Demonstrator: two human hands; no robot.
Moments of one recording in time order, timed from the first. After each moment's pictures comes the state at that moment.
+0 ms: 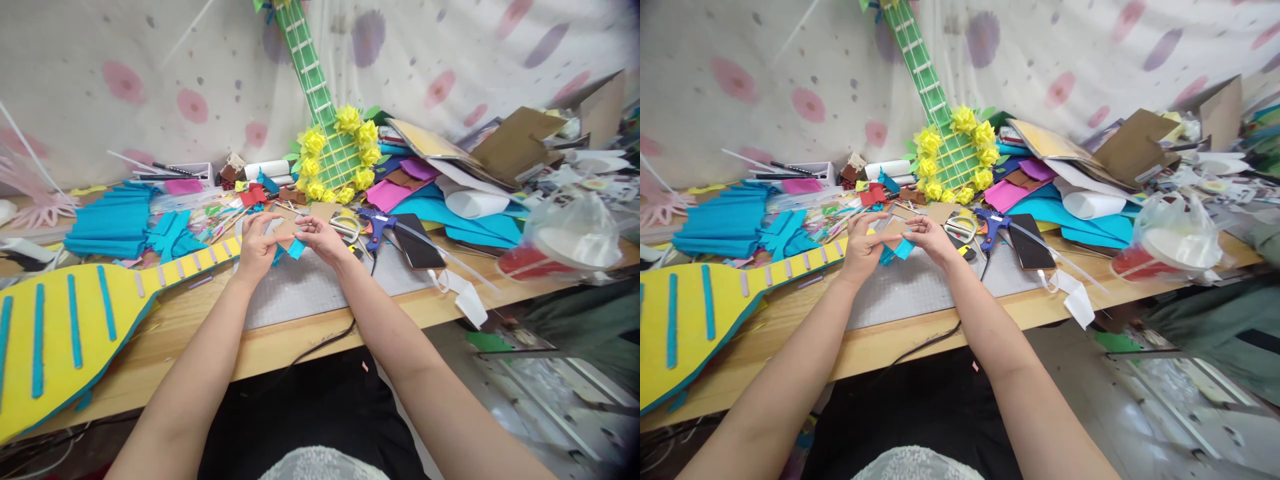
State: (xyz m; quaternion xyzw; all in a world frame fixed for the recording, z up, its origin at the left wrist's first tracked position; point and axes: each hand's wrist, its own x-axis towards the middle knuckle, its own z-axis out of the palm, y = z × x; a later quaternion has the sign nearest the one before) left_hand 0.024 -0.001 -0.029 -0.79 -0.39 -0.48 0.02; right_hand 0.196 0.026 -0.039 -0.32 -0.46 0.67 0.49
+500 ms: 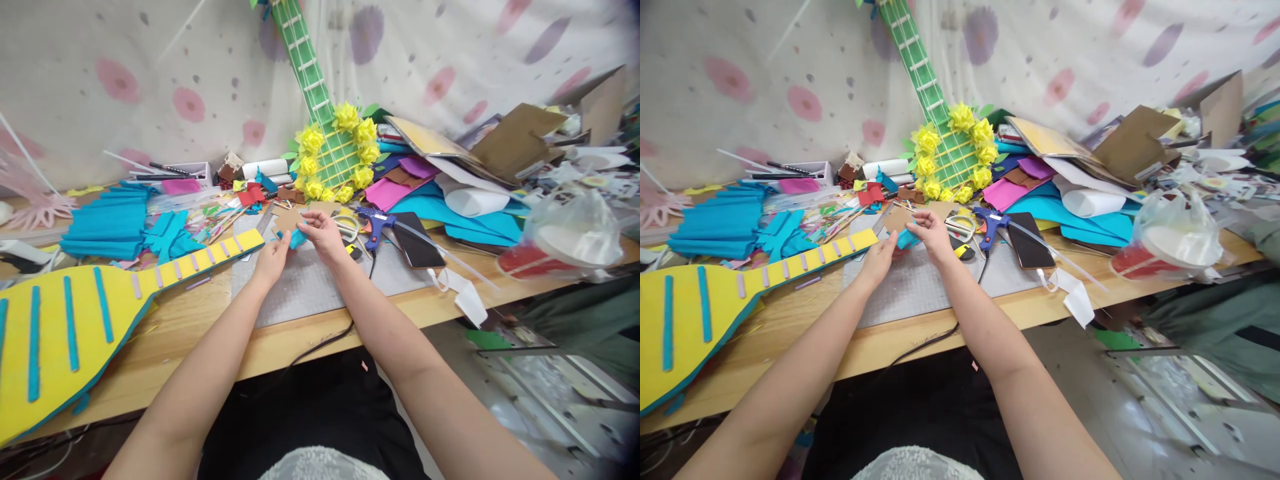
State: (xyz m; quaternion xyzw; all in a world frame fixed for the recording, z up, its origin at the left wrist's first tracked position) left_hand 0.059 -0.005 -0.052 -0.57 -0.52 -0.49 -0.42; right_hand 0.190 0.032 -0.044 -0.34 -0.43 0.59 0.60
